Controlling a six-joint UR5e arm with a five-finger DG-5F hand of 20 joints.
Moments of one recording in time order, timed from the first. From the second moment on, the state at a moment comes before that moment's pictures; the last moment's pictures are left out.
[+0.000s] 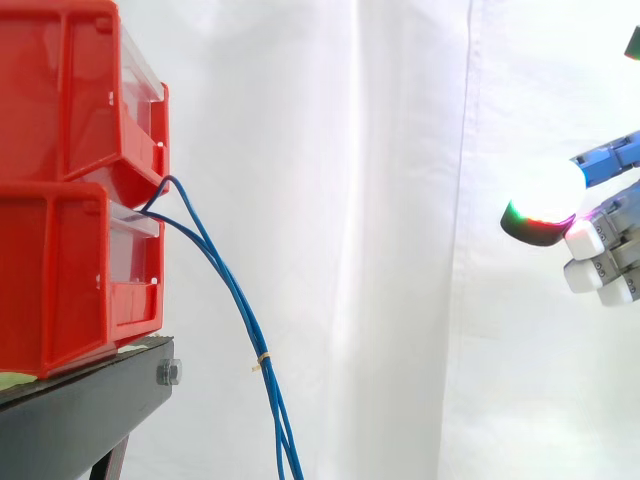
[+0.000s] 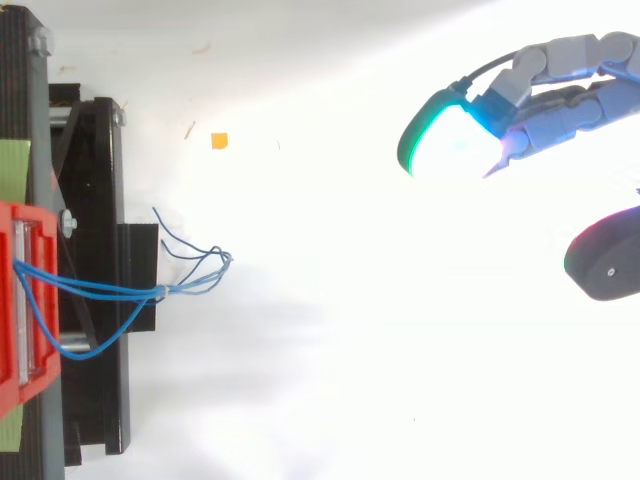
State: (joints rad) arm 0.18 -1.83 -1.62 -2.98 -1.10 -0.18
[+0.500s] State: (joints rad) arm 0.18 -1.83 -1.62 -3.01 -1.10 -0.21
